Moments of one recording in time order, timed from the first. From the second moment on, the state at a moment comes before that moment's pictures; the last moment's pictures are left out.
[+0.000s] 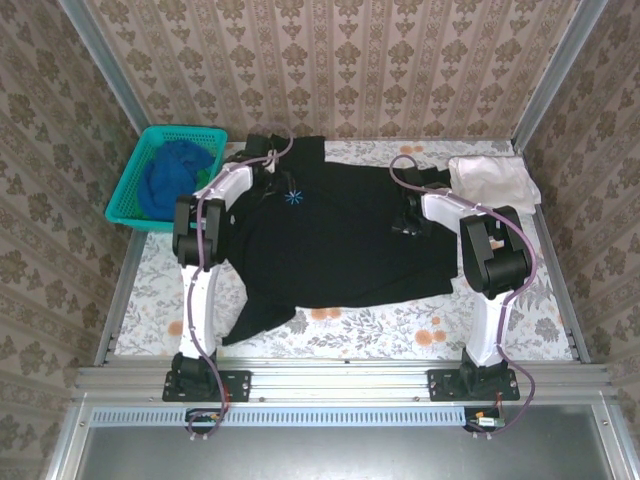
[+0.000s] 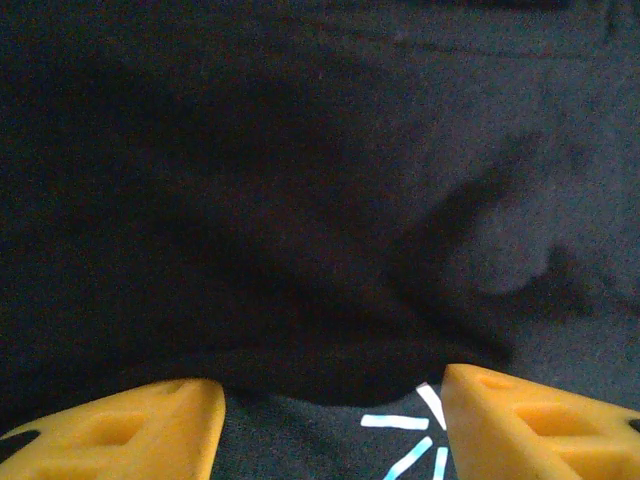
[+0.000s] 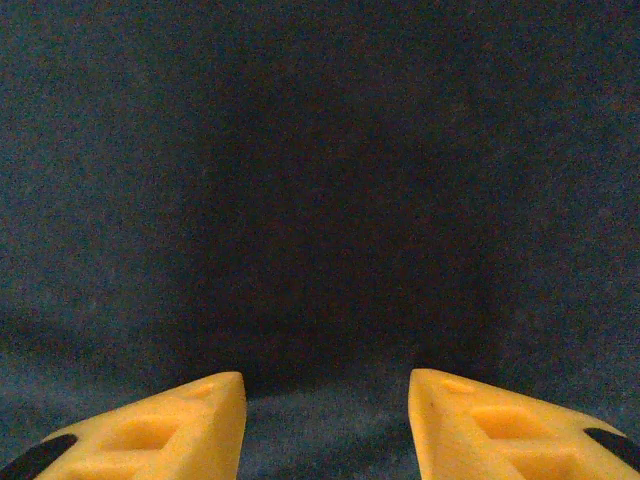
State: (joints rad) left arm -0.26 2.42 2.00 -0.63 0.21 -0.30; right arm 0.23 1.99 1.35 -0.64 0.11 0.57
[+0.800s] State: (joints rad) left arm -0.40 1.08 0.65 -0.69 0.06 -0.54; right arm 0.92 1.50 0.85 -0.17 -0.02 0.08
